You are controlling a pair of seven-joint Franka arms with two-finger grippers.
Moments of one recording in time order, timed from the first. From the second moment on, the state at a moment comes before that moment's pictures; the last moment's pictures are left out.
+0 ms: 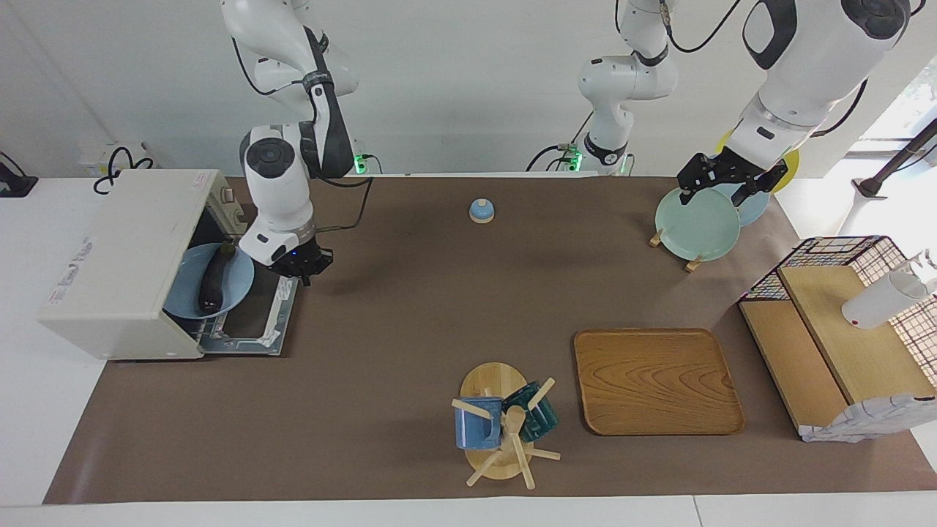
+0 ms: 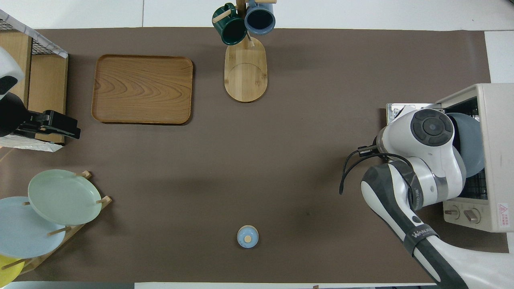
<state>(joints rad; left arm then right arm) -0.06 -0.01 -0.05 -1.61 -0.04 1.51 0.00 0.10 0.11 0.04 -2.23 -0.15 2.29 0.11</state>
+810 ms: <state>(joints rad) -0.06 -0.01 -0.05 -1.61 -0.04 1.51 0.00 0.09 0.15 0.03 -2.23 -0.32 2.27 0.10</state>
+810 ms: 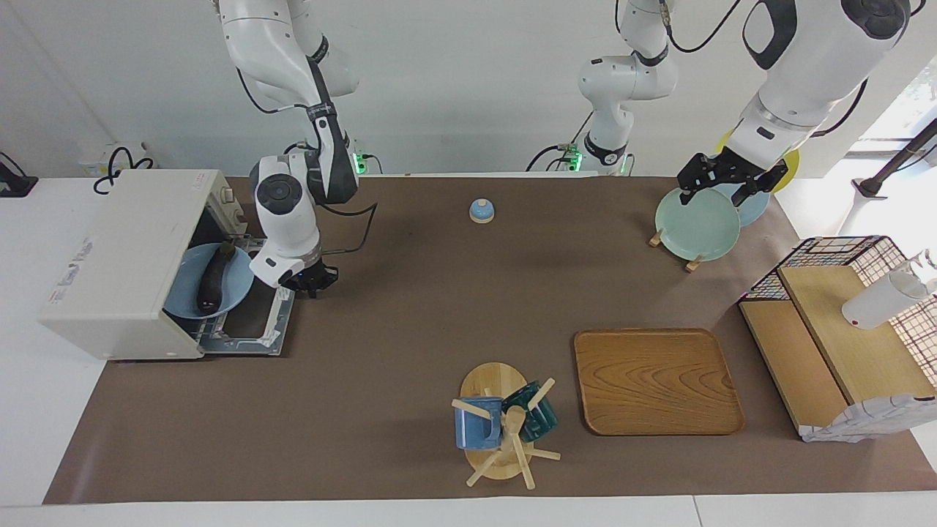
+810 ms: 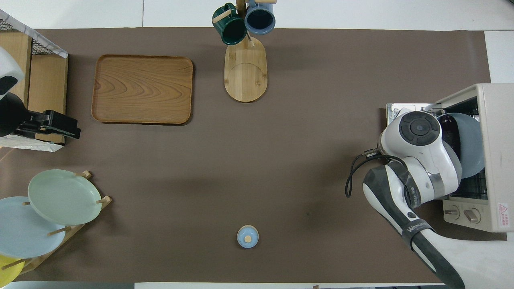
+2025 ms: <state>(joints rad) -0.06 -0.01 -0.05 -1.61 -0.04 1.51 0.00 -0.08 0.05 0.02 -1.92 -0.35 1.85 -0.40</state>
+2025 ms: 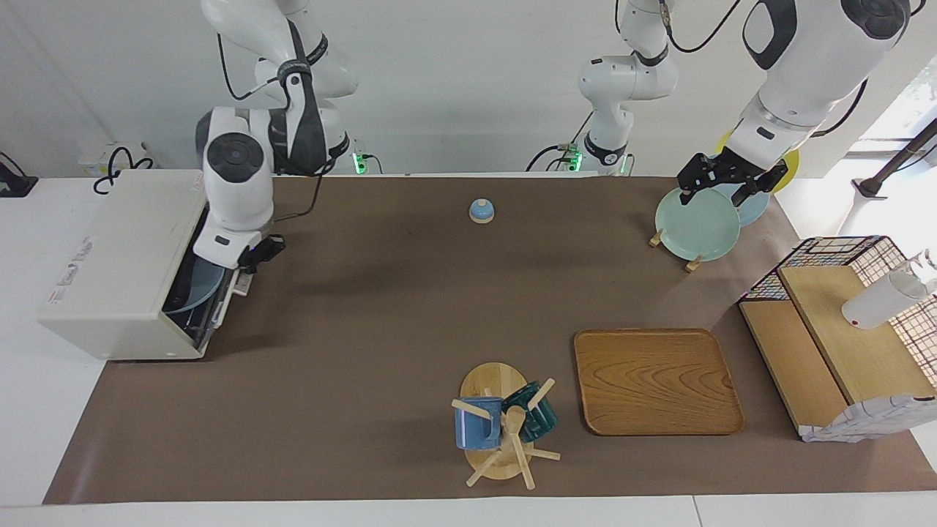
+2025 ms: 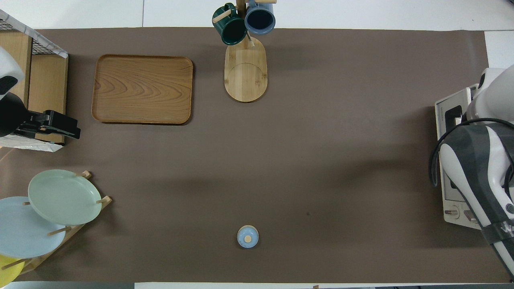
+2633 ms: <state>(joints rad) -0.06 -0.01 -0.05 -1.61 -0.04 1.51 0.00 -0.17 0.04 0.02 -1.74 -0.09 1.63 -0.43</state>
